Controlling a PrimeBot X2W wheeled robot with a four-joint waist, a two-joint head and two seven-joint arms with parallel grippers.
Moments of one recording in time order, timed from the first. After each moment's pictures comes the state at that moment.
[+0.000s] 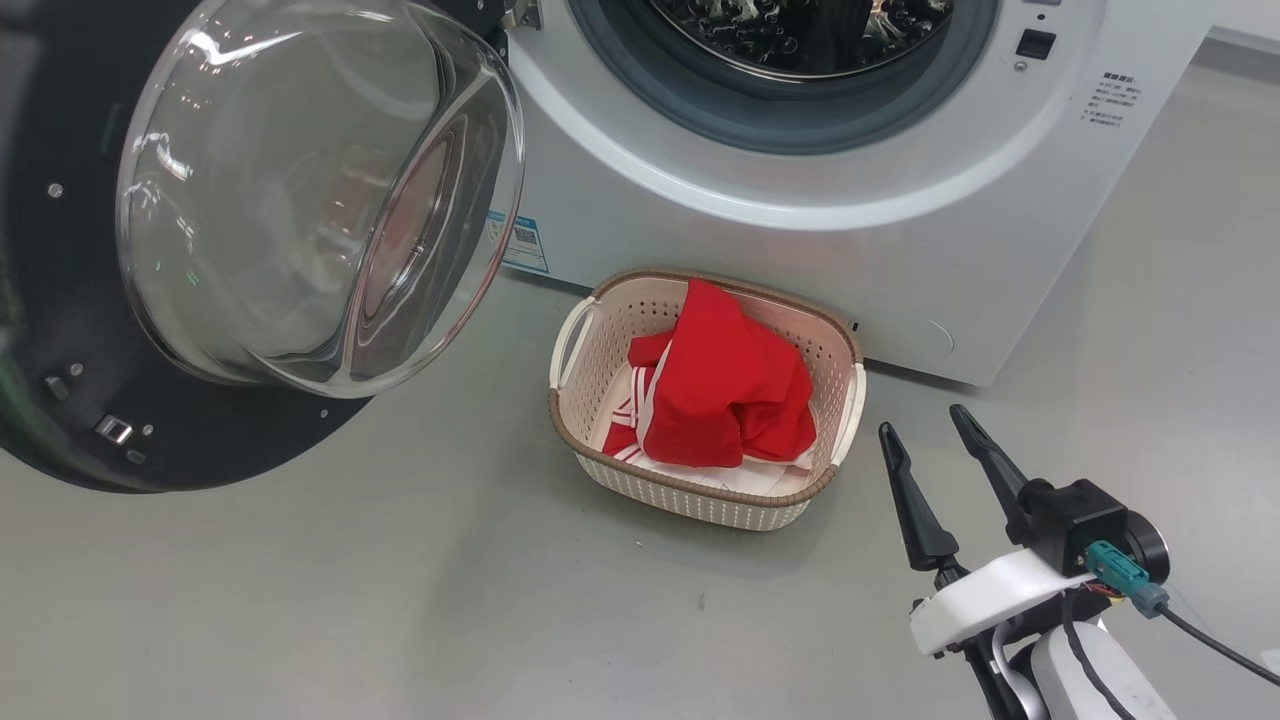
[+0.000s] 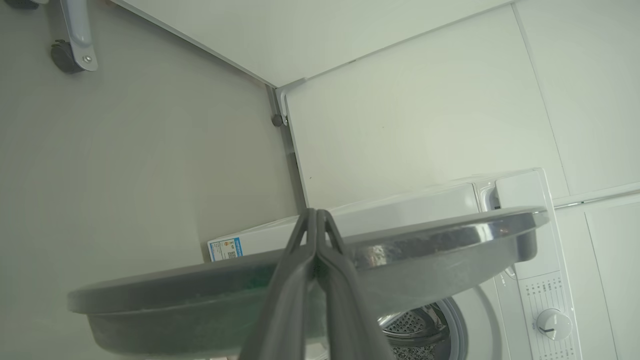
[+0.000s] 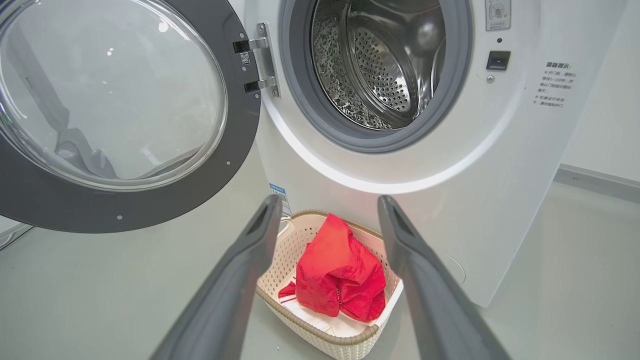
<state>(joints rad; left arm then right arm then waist) -0.44 0.33 0.31 0.45 -1.53 0.05 0.31 -0.09 -0.08 0.24 0.24 0.25 0.08 -0.25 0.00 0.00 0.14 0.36</state>
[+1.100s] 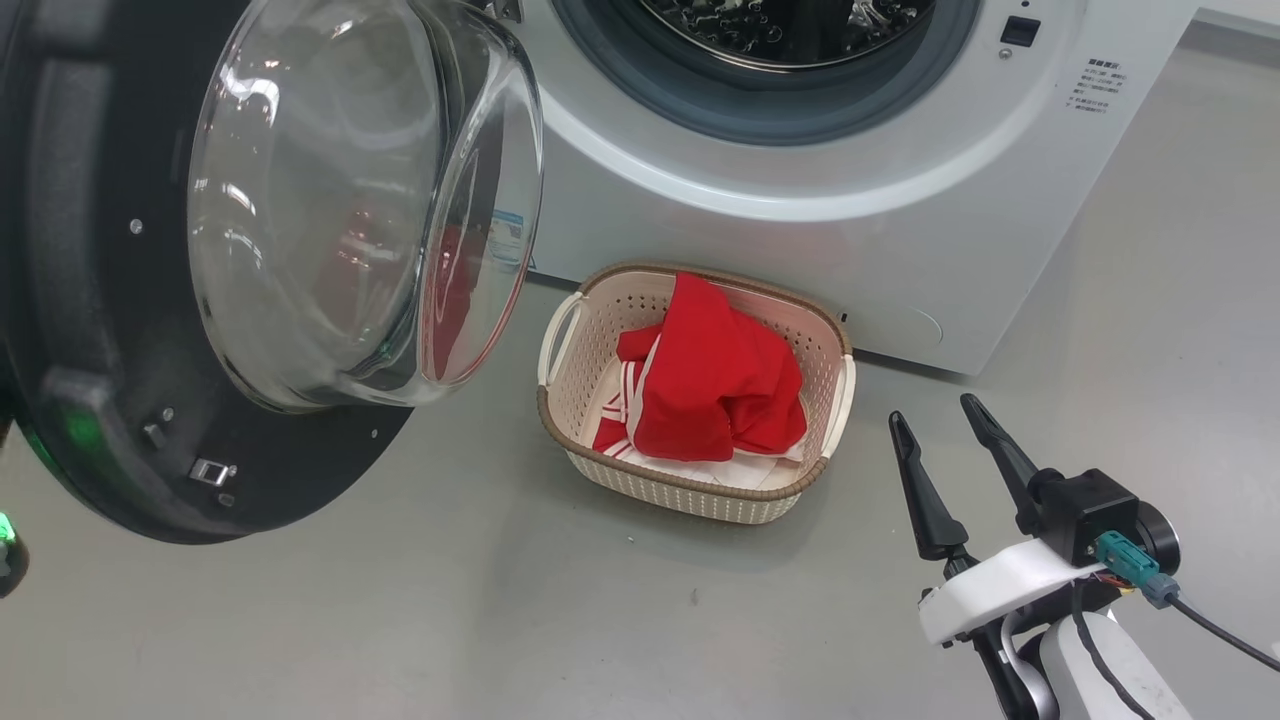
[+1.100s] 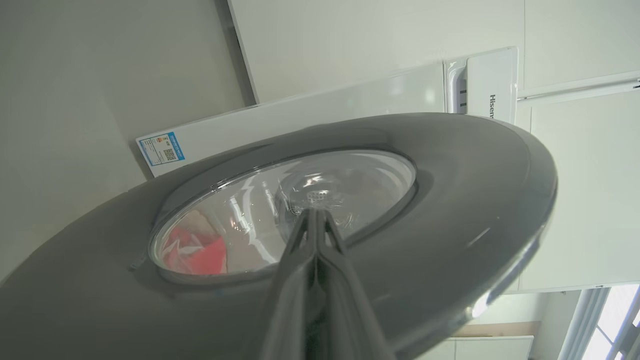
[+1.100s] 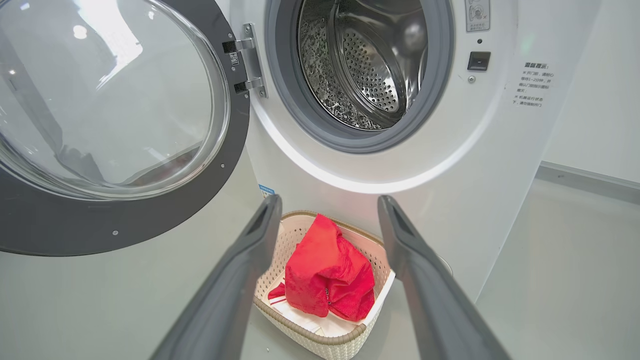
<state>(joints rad) -0.42 0.34 0.26 0.45 -1.71 -0.09 0.65 -0.10 -0.09 0.23 0.25 0.25 0.08 -0.25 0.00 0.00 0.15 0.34</state>
